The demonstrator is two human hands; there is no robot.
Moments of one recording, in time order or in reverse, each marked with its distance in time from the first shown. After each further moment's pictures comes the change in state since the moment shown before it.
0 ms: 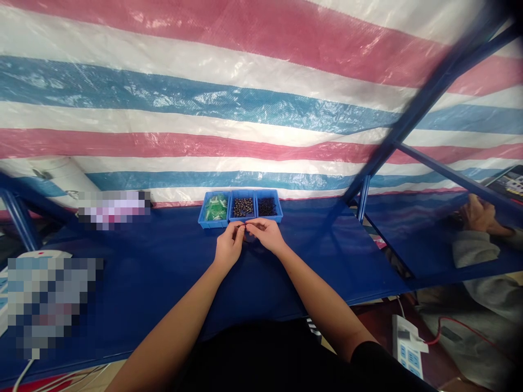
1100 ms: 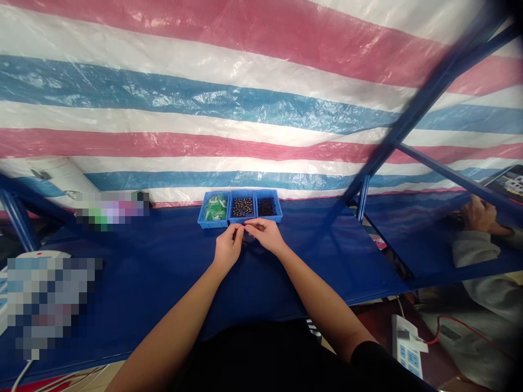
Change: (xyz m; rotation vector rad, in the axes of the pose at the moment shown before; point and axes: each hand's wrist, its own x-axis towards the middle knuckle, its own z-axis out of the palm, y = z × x) left_hand -0.001 -0.003 0.000 0.014 0.005 0.020; right_hand -0.001 0.002 0.001 0.004 0.004 -0.024
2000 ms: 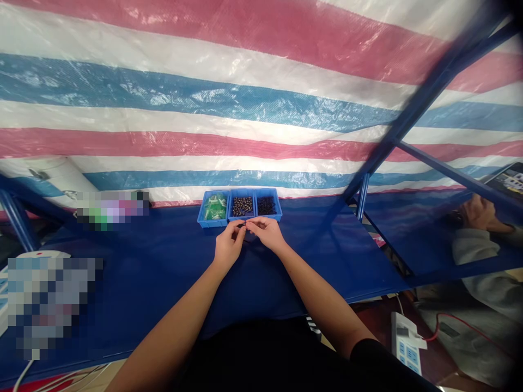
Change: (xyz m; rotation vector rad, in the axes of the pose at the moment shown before) left_hand 0.001 -0.003 0.003 -0.007 0.040 0.012; right_hand 0.000 0.001 -0.002 -0.002 0.021 0.002
